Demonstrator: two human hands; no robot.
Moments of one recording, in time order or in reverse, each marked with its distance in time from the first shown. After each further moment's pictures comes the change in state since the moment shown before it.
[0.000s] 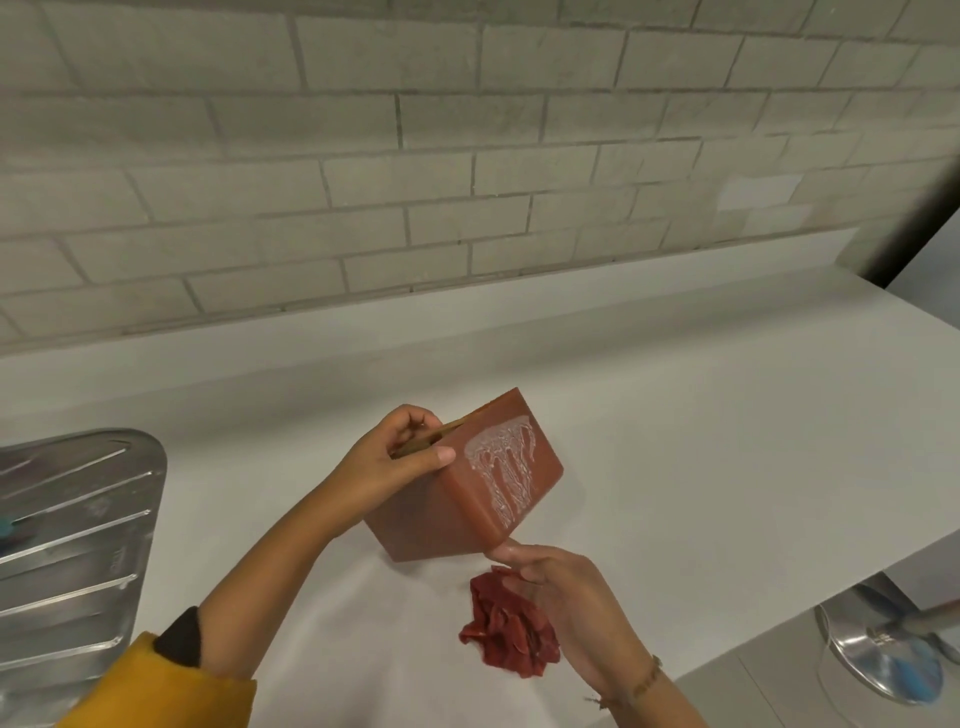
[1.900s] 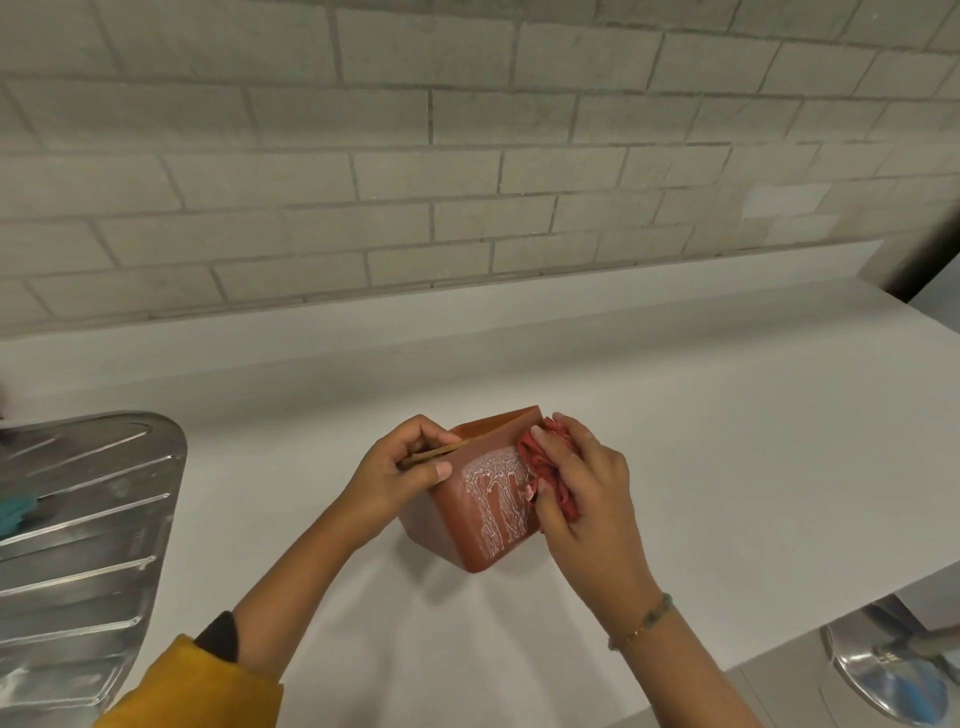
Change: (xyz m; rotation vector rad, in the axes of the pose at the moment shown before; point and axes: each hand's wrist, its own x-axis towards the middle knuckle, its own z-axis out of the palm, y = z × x) left_hand -0.006 -0.030 -0.001 -0.128 0.057 0.162; right_hand 0.029 -0.041 0.014 -1.099 0.333 -0.826
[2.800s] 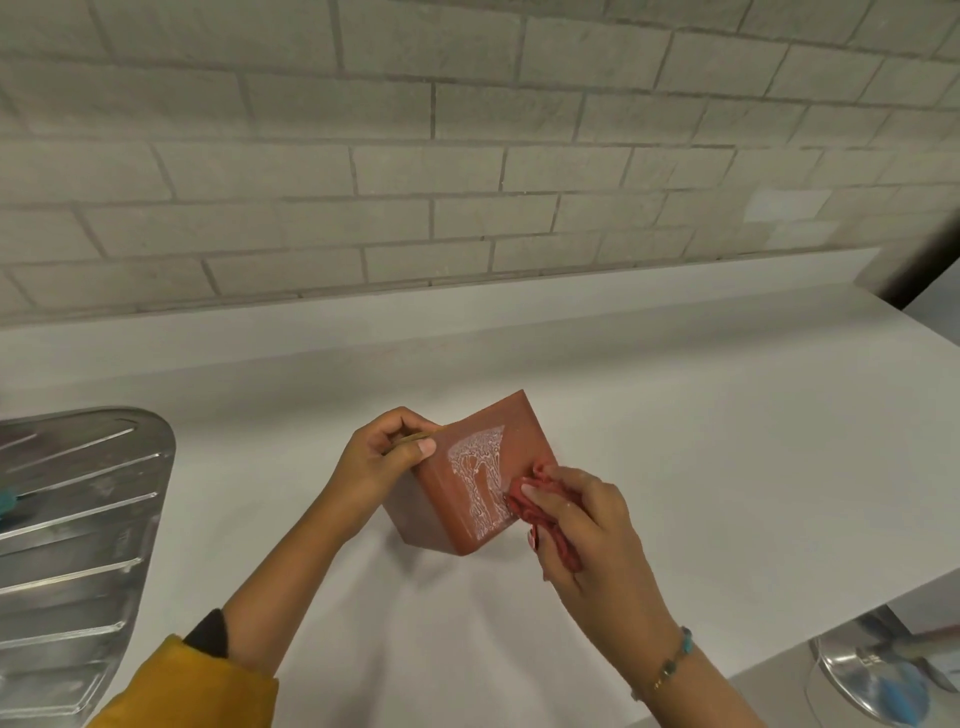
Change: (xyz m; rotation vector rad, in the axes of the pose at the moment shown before) left_hand 0.013 -0.003 -0.009 -0.053 0.139 -0.006; right_hand -0.018 0.002 -0.011 -0.067 -0.095 -0.162
